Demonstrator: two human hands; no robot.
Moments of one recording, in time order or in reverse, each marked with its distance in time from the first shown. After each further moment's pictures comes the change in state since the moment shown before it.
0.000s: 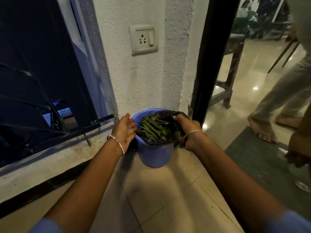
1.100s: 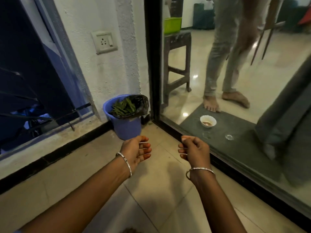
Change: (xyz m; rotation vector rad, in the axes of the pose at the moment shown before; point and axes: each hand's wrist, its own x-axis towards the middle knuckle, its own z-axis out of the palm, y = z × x) left_hand -0.292 -0.107 0.070 0.217 -0.109 -0.174; right_hand -0.251 0.071 -0.213 0.070 0.224 -0.236
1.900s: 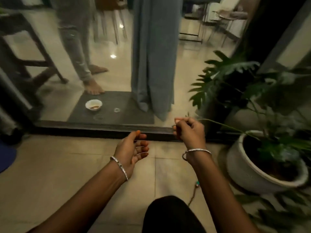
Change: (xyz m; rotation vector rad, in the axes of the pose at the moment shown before) left_hand -0.188 -0.129 0.197 0.273 -0.684 -0.149; right_hand -0.153 -0.062 -0.292 0.086 0.677 -0.169
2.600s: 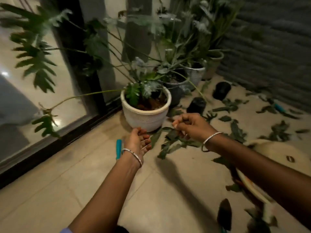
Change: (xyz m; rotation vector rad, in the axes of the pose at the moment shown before) left_hand -0.044 -0.206 0.220 0.365 -0.573 -0.430; right_hand -0.142 0.028 -0.306 -0.487 0.470 0.172
